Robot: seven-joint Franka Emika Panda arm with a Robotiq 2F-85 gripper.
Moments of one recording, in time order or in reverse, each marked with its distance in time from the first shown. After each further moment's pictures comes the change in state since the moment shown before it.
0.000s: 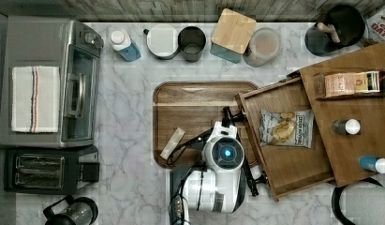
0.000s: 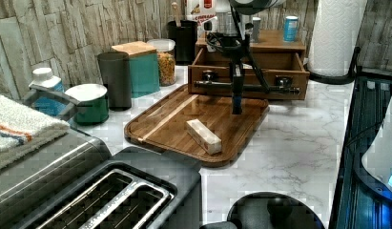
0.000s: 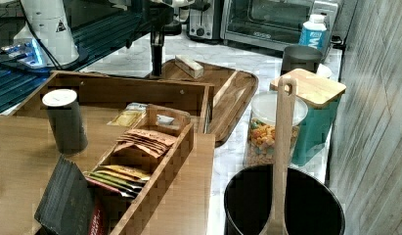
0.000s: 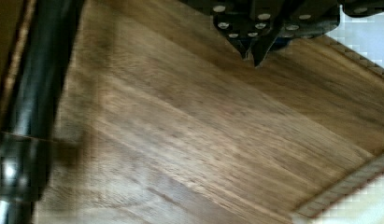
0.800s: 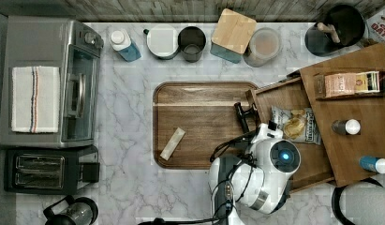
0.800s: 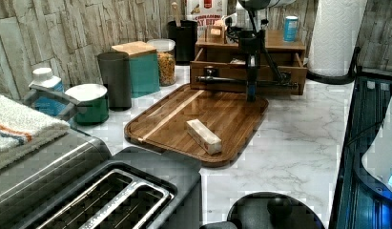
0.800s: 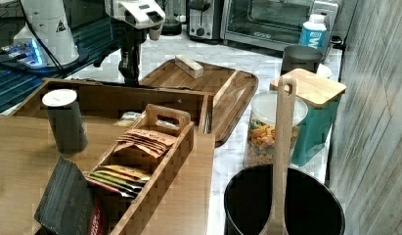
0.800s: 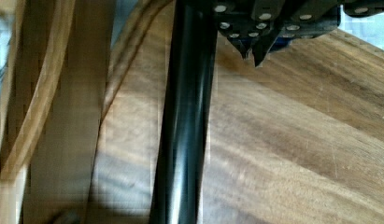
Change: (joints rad) arm -0.101 0.069 -0.166 0.072 0.036 -0.007 -0.222
